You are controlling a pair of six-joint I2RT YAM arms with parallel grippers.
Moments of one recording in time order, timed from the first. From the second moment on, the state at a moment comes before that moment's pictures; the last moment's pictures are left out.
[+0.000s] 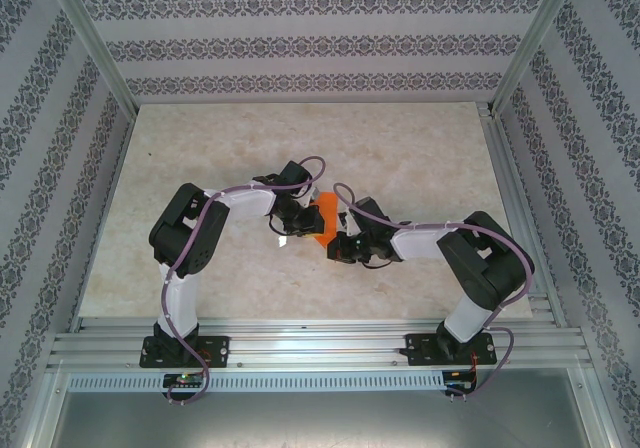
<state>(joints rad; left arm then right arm) -0.58 2.02 1.26 -0.45 0.53 -0.60 0.63 1.68 0.66 0.06 -0.49 0.71</state>
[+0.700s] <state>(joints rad) -0.59 2.02 1.26 -0.46 0.52 -0.60 0.63 1.49 0.66 0.02 -0.51 0.77</state>
